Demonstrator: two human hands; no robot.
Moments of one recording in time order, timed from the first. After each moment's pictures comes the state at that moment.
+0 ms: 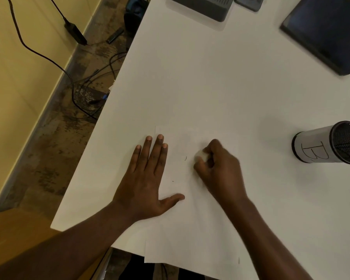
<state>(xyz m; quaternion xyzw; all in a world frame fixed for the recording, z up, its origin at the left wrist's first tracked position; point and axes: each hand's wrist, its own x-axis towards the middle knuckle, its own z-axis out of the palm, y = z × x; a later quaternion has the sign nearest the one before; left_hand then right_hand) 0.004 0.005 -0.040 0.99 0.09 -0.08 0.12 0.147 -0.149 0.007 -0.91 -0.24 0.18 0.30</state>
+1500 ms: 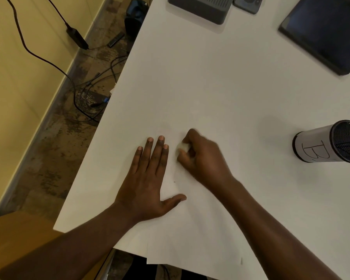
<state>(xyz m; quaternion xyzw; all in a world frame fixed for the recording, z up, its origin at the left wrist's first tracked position) 0.004 0.005 -0.041 0.99 0.09 -0.08 0.12 0.159 -0.113 0.000 -0.86 -0.36 0.19 0.31</state>
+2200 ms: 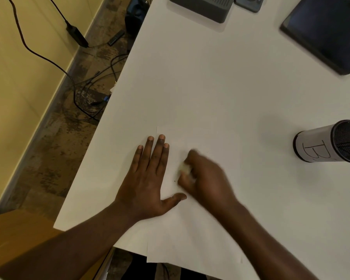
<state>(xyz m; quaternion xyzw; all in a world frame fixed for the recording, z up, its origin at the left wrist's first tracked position) 0.003 0.006 -0.042 0.99 0.09 -0.07 0.13 0.121 -0.138 0.010 -0.86 -0.36 0.23 0.27</state>
